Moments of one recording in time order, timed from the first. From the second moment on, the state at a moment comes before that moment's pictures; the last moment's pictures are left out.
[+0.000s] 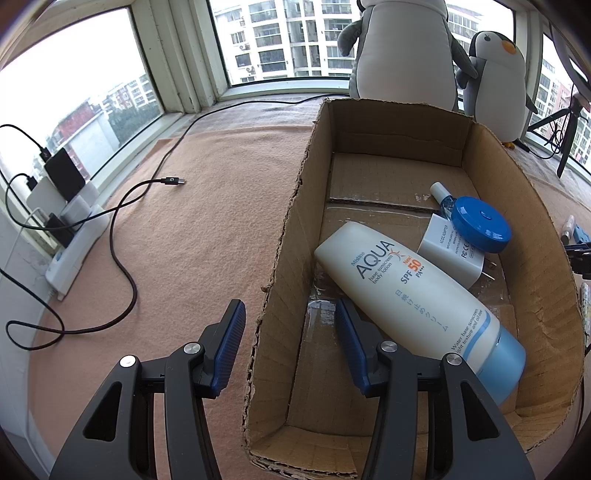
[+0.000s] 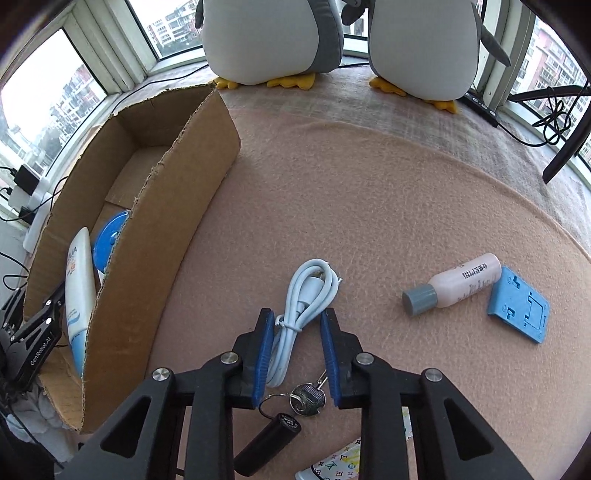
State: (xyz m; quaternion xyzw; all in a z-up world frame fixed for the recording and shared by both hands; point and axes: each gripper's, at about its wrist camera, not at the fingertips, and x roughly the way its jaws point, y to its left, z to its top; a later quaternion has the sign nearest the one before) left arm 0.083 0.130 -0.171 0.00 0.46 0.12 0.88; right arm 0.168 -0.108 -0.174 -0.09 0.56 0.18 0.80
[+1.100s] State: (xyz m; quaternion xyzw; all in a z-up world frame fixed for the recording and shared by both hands) left arm 0.083 0.130 -0.170 -0.01 0.46 0.12 0.88; right arm 0.156 -0.083 -0.111 -0.07 0.49 0.23 0.84
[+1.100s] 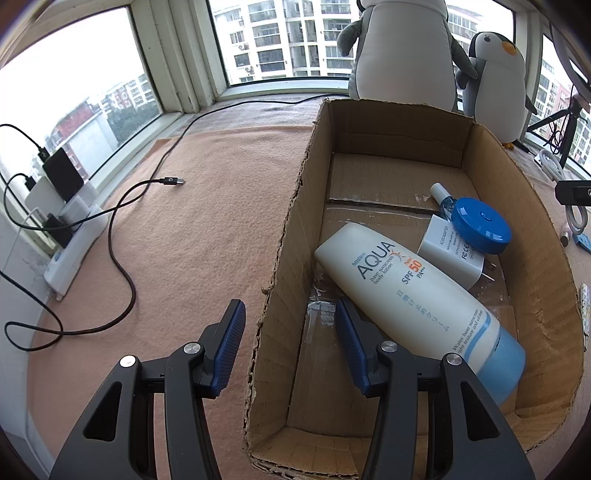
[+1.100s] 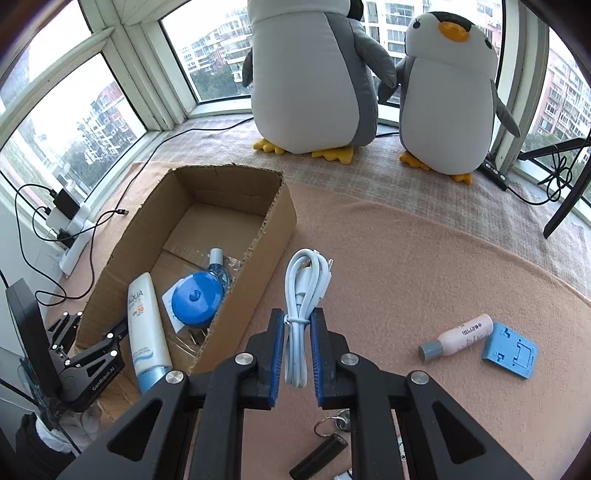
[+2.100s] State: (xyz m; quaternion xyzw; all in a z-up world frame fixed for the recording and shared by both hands) left arm 0.084 0.130 -0.171 0.00 0.46 0.12 0.88; right arm 0.181 -0.002 -0.119 -0.11 0.47 0.26 0.84
